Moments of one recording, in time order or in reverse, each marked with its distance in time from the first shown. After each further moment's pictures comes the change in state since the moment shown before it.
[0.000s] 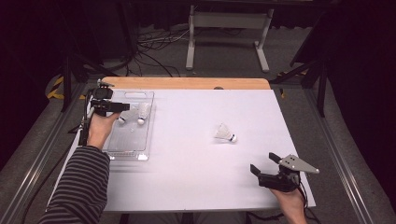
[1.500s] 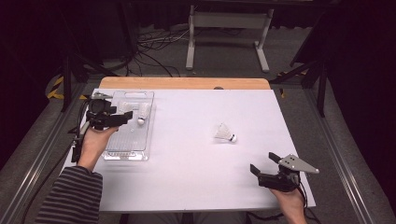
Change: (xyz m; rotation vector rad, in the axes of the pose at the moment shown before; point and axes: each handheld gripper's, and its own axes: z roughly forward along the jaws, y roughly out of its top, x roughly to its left) left arm -0.024 -0.042 -0.042 -0.156 -0.070 0.151; right arm 0.001 0.001 0.000 -0.003 -0.002 -0.001
